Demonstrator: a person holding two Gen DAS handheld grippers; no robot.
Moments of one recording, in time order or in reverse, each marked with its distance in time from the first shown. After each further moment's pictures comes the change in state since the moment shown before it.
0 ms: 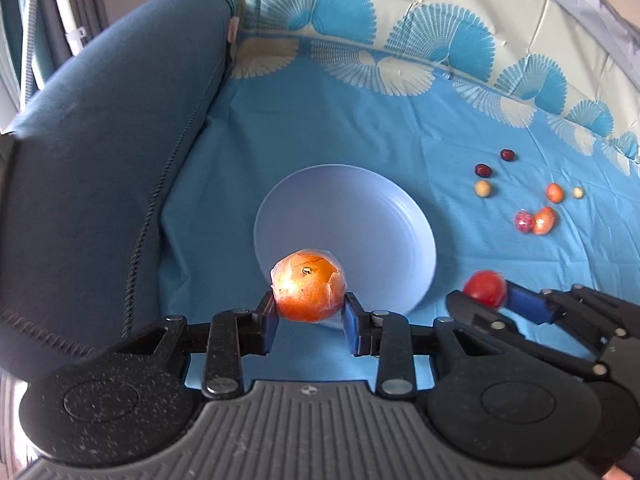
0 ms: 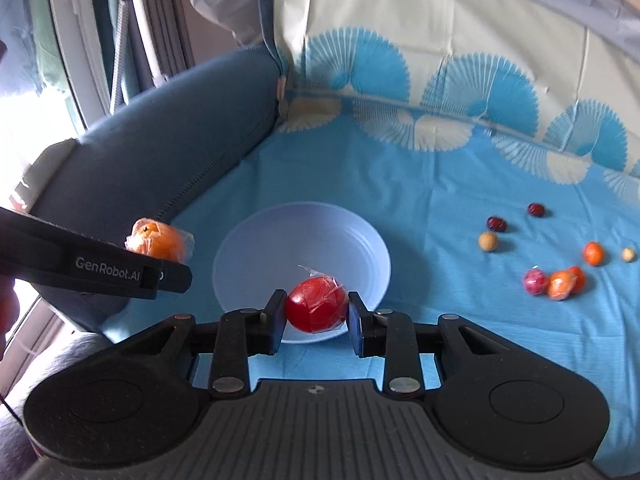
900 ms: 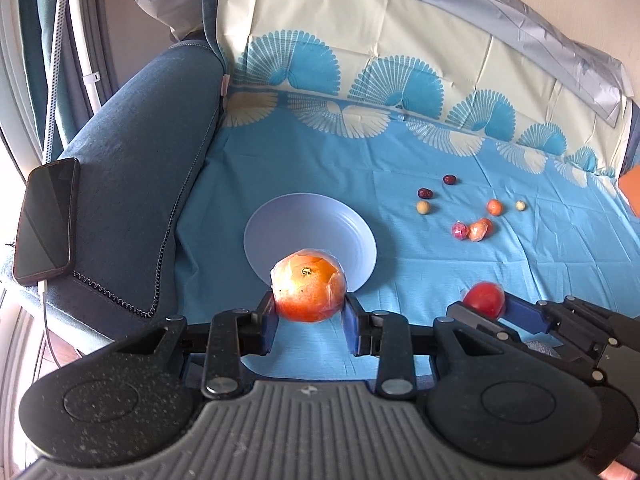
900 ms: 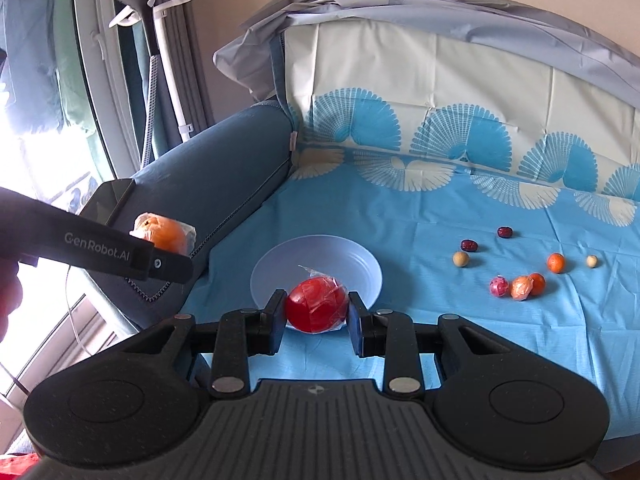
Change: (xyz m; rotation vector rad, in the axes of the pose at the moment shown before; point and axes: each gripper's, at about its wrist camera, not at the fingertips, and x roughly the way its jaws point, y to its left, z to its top) left arm -0.141 -0.022 -0.055 0.012 -0.139 -0.041; right arm -0.139 0.016 -0.029 0.008 -0.144 0.020
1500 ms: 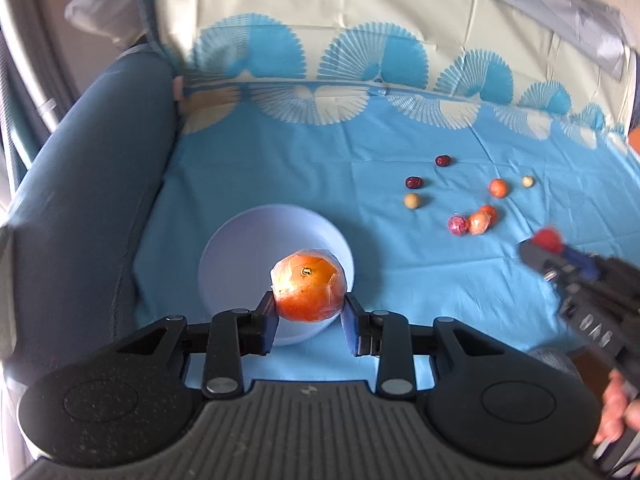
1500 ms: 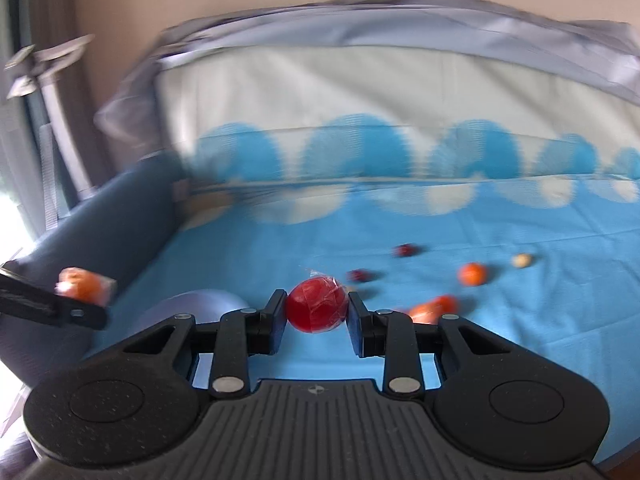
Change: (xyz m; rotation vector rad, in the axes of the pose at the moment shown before) left arm 0.063 -0.058 0.048 0.104 0.079 0.029; right arm 0.035 -0.133 0.016 0.167 -0.089 -0.124
